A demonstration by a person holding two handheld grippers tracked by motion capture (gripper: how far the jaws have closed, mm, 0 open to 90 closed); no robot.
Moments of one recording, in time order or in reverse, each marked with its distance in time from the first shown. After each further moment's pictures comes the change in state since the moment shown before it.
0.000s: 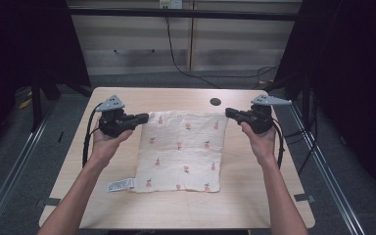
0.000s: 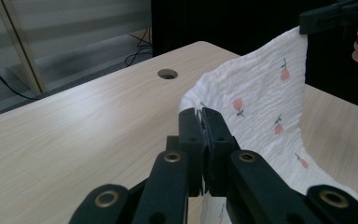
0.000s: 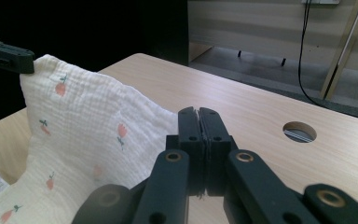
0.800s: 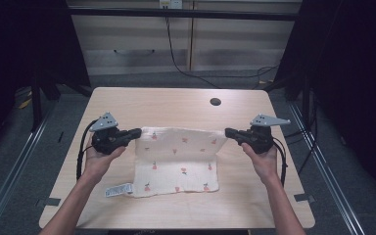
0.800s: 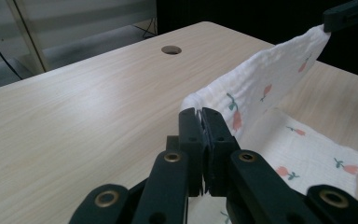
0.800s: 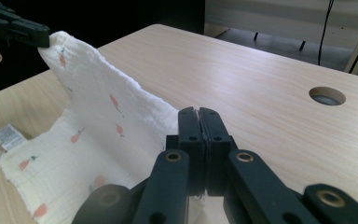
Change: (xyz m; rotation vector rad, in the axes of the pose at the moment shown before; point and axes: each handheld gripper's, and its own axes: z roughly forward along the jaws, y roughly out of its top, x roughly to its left) left arm -0.010 -0.043 -0.020 0.022 0.025 0.028; right arm 0.018 -0.045 -0.016 0.063 0.054 -0.025
